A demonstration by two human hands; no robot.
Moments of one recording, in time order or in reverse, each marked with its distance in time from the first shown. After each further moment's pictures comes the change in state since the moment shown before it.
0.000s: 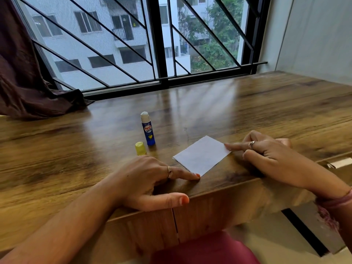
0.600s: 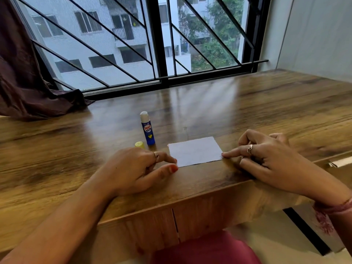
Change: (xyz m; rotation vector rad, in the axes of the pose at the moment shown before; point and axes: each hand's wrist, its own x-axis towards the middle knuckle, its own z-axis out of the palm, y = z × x) left_hand -0.006 -0.014 -0.003 0.044 0.176 -0.182; right_hand -0.009 -0.007 0.002 -0.095 0.073 -0.145
